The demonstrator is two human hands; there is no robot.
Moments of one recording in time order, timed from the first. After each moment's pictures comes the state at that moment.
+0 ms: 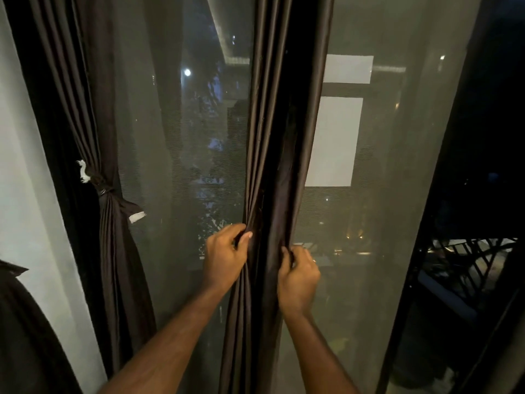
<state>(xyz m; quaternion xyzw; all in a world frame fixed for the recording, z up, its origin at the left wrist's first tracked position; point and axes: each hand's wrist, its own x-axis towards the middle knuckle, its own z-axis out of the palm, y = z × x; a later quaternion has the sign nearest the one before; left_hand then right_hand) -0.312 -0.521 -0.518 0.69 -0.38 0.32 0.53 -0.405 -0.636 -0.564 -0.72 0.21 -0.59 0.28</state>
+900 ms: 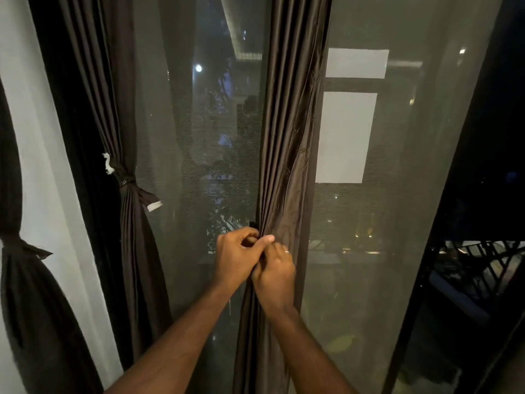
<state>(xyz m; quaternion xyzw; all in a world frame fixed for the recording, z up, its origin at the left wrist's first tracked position) -0.333 -0.507 -0.516 0.71 -0.37 0.26 0.54 -0.385 -0.588 -0.567 -0.80 0.11 -0.54 0.23</state>
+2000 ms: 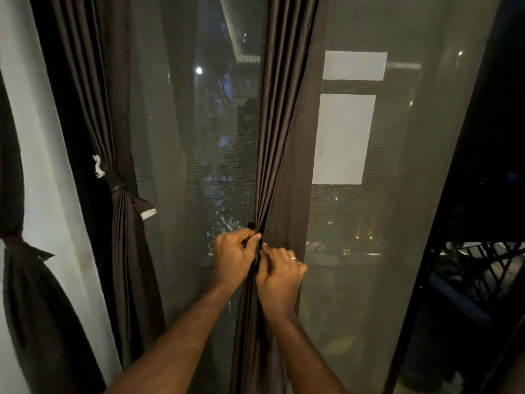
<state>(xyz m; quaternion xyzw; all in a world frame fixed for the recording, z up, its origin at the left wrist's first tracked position) -0.314 -0.504 -0.519 0.73 -0.36 0.31 0.49 -0.388 -0.583 -0.568 -0.77 0.17 -0.58 0.20</state>
